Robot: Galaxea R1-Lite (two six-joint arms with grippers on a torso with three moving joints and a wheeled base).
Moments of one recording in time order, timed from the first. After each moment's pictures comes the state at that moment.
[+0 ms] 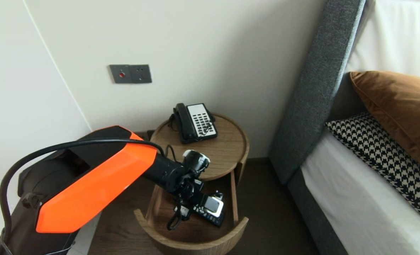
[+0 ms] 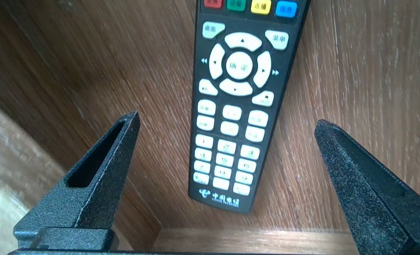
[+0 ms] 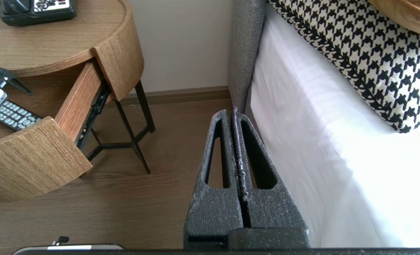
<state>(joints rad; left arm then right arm) -0.63 2.40 -1.45 0.13 0.06 1.44 0.00 0.00 0.00 -0.01 -0.01 0.02</state>
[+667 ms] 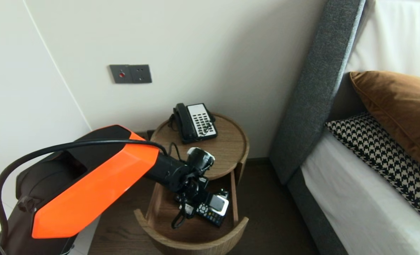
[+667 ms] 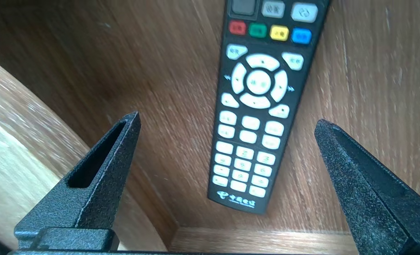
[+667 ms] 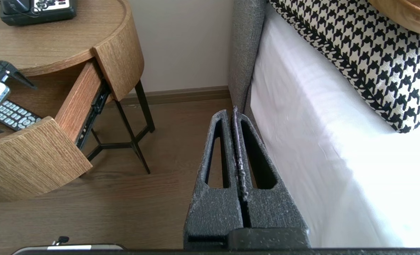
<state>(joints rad) -0.67 2.39 -1.47 0.13 0.06 1.43 0.00 0.00 0.00 -0.01 -0.01 0.02</state>
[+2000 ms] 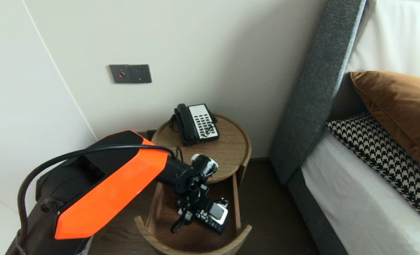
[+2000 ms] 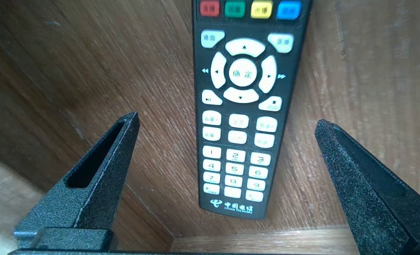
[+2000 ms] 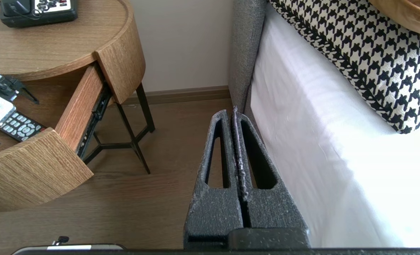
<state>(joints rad) -0.70 2.45 -1.54 0.25 0.08 1.48 0.00 0.00 0.00 -0.01 -0.01 0.02</state>
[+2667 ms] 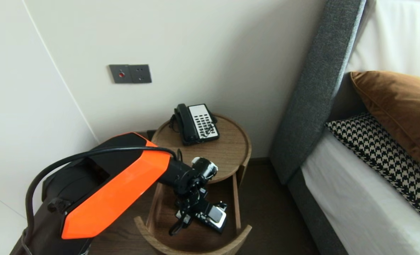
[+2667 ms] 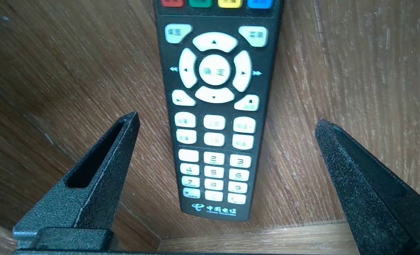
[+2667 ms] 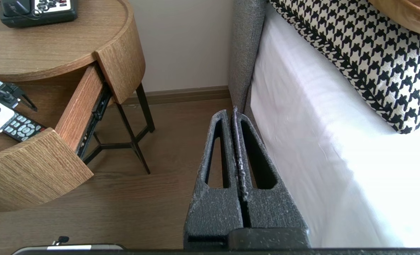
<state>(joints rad) -0.70 2.47 -1.56 0.30 0.10 1.48 0.00 0.00 0.00 -0.01 -0.01 0.02</state>
